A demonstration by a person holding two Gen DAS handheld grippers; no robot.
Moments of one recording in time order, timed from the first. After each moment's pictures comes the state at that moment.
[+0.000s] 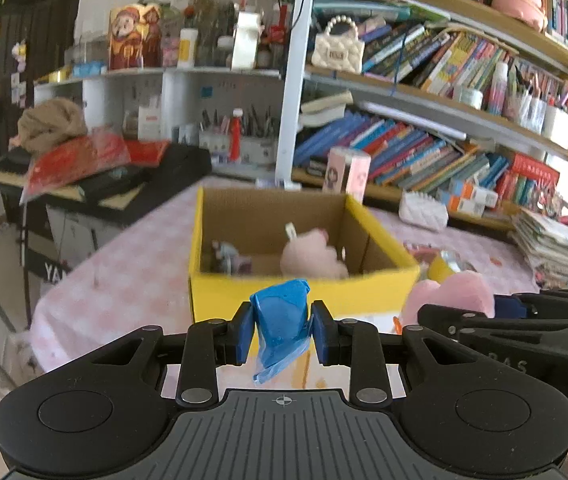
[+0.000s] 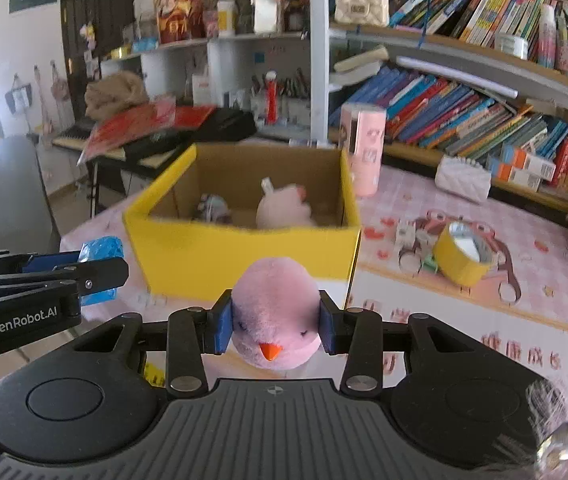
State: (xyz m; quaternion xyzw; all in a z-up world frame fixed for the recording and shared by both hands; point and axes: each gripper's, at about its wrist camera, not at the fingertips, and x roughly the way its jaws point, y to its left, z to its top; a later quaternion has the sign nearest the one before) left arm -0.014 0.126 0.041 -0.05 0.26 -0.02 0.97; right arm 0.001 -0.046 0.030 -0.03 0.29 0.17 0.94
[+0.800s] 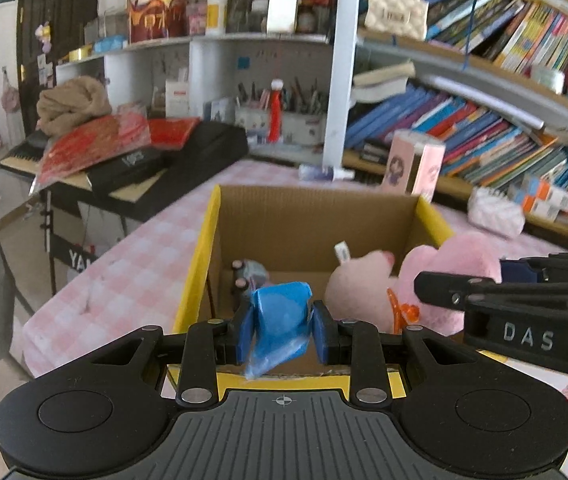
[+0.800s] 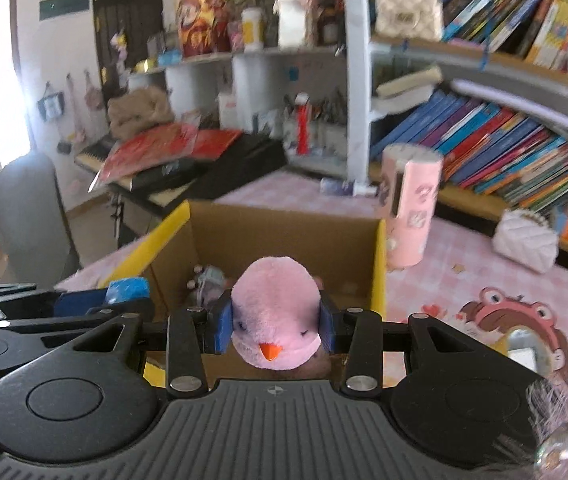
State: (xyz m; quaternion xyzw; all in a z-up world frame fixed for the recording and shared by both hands) left arm 0.110 0.122 0.009 -0.04 0.31 0.06 0.95; right arm 0.152 -0.025 0.027 -0.04 0.29 0.26 0.92
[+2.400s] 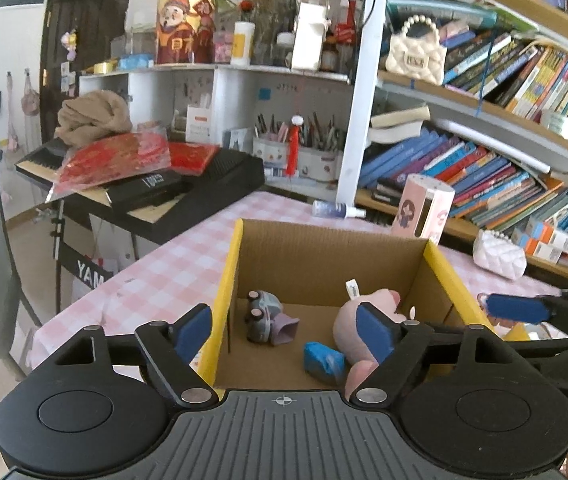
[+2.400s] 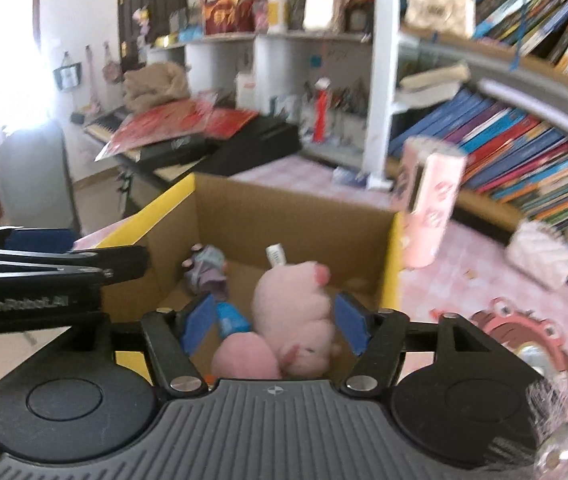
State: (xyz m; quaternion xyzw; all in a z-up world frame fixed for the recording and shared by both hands) left arm 0.090 0.136 0.029 -0.08 0.25 0.07 0.96; right arm 0.145 -0.024 0.020 -0.08 0.26 0.25 0.93
